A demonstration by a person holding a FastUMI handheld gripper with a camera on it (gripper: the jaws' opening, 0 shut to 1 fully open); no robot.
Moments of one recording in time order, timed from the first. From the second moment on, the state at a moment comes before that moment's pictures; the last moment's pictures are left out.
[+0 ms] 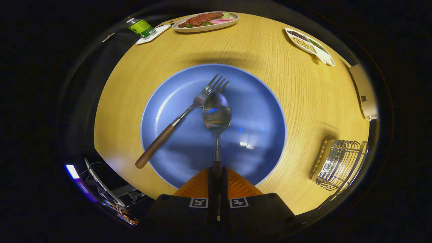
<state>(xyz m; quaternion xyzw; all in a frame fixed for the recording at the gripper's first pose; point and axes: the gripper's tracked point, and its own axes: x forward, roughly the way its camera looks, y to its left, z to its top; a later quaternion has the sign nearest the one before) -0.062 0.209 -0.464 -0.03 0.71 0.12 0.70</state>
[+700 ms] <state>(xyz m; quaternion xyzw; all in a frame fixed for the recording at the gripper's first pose) -0.052 0.087 -0.331 0.00 0.68 0.14 0.72</state>
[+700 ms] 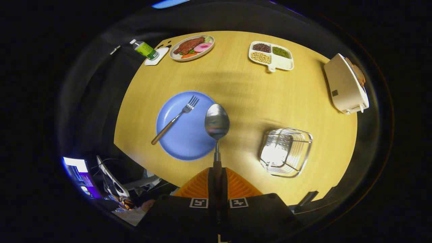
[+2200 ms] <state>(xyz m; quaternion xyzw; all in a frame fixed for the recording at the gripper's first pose) -0.035 -0.026 -0.327 -0.04 0.75 0.17 0.64</state>
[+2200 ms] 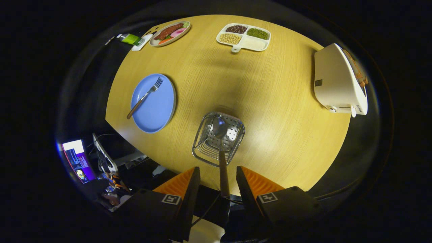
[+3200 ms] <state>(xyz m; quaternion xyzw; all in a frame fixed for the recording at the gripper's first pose) -0.034 0.193 -0.331 0.20 0.60 0.11 0.76</state>
